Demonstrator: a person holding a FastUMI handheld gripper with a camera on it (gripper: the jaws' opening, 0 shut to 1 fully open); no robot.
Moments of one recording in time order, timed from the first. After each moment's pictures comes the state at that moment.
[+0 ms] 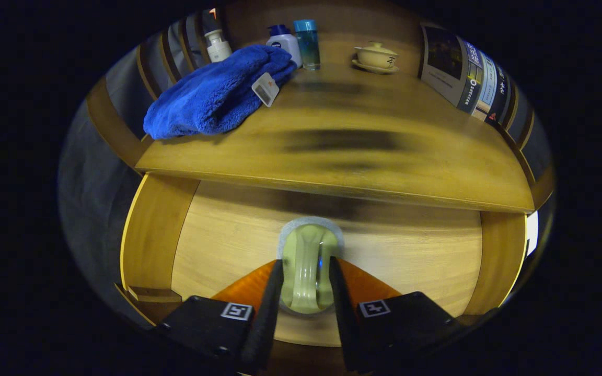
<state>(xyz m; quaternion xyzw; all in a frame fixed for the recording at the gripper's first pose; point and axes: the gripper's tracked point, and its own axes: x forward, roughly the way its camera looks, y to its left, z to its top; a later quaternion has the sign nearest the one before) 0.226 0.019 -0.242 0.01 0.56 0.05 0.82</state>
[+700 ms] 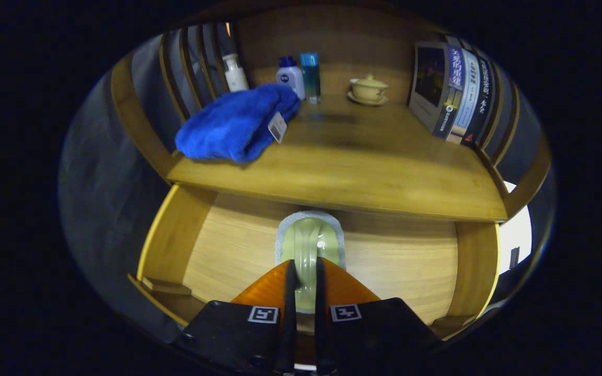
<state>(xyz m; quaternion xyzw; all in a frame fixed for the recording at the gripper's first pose) 0.215 0.009 -0.155 0.01 0.48 0.07 0.88</state>
